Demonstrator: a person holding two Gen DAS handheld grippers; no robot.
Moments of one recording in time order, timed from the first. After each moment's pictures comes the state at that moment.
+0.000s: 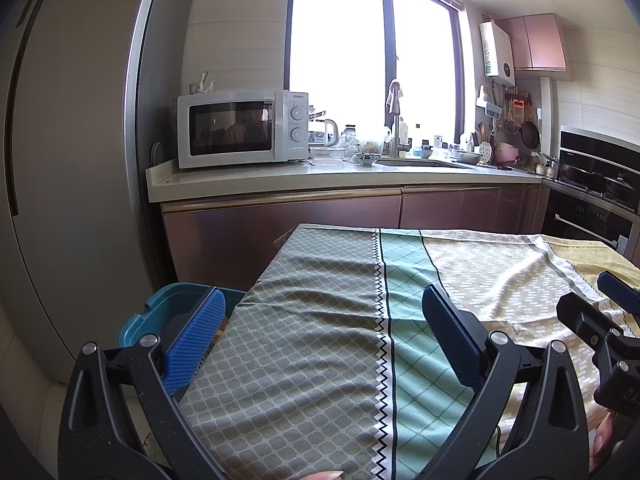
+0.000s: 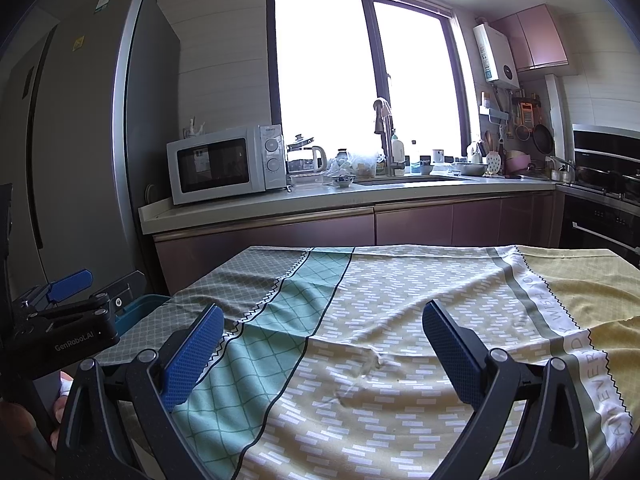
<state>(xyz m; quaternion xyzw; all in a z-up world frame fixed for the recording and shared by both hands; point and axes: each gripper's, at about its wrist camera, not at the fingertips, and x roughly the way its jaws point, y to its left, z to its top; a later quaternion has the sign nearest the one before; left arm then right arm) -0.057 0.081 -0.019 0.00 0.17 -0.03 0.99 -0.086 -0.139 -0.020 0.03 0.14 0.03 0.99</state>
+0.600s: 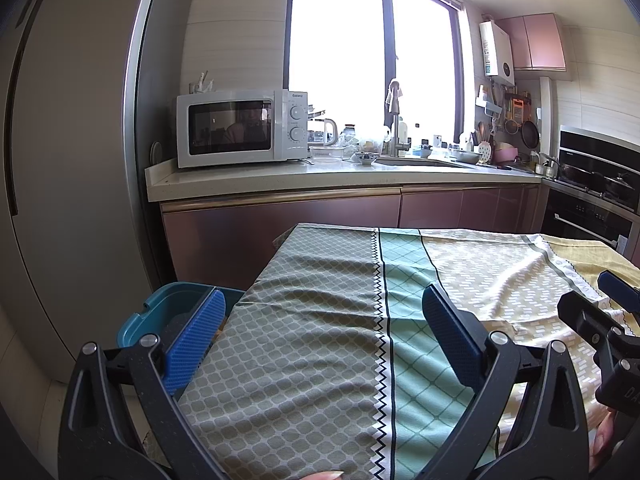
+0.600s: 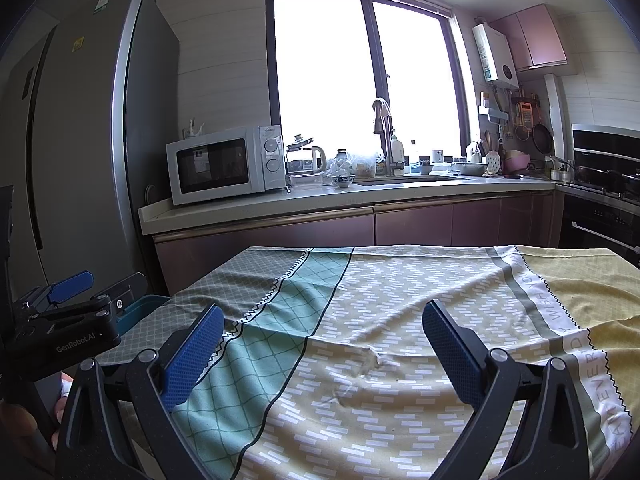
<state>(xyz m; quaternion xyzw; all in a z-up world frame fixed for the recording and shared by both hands) -0.056 0.080 -0.018 0.00 0.17 -0.03 0.99 -0.087 -0.138 -0.020 0.03 0.14 0.02 0.99</state>
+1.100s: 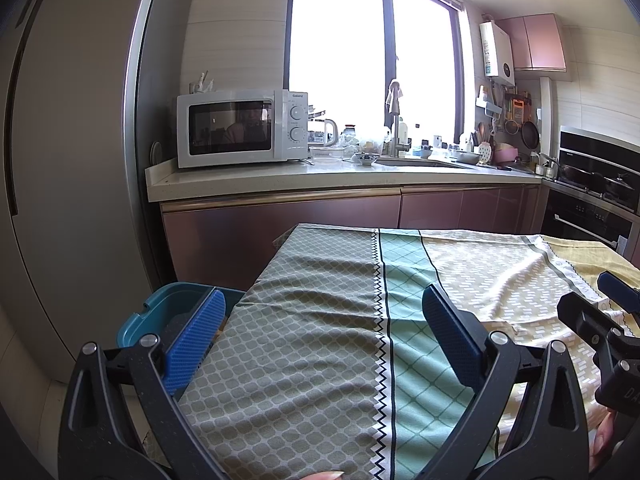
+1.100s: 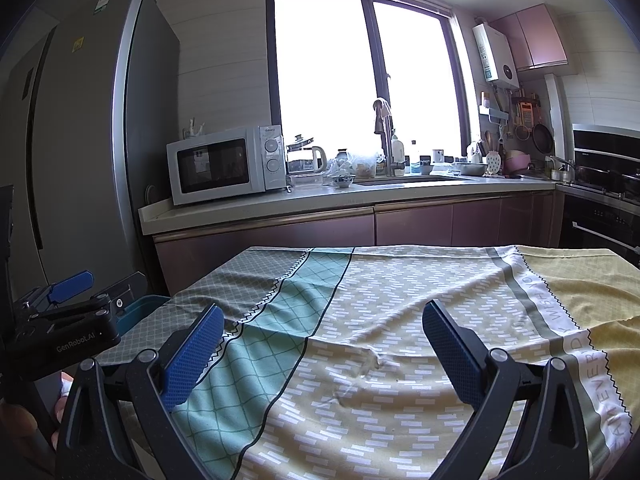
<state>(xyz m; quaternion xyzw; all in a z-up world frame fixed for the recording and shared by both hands) -0.056 0.081 -0.018 0.00 0.16 -0.03 0.99 -0.088 -0.138 -0.020 0.03 0.14 0.02 0.99</state>
